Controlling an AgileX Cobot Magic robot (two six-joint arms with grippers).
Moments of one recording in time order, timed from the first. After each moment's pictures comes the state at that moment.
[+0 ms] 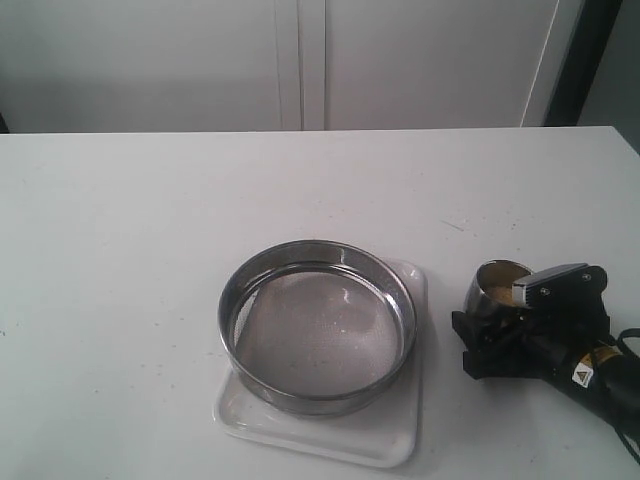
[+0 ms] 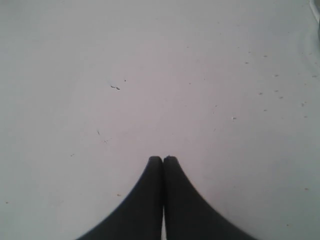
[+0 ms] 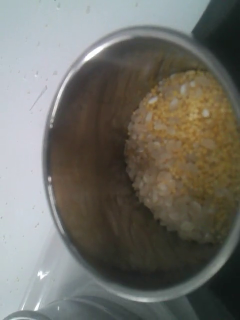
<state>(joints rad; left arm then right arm) -0.06 0.00 -0.01 -0.11 0.57 0.19 0.04 2.08 -0.35 -0.36 -1.22 0.04</state>
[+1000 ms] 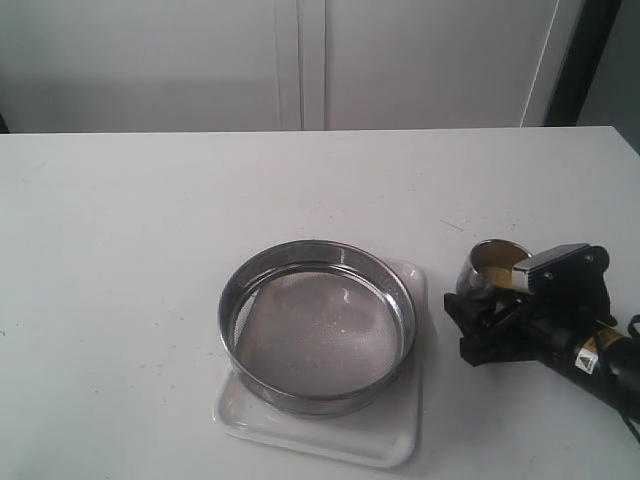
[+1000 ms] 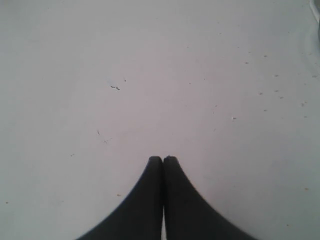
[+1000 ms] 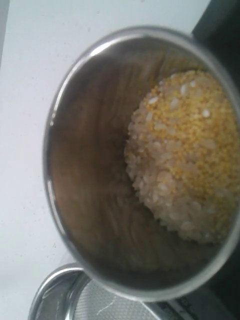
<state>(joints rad) -0.06 0.00 -0.01 -0.11 0.57 0.19 0.04 1.98 -0.35 -0.45 -1.20 0.07</state>
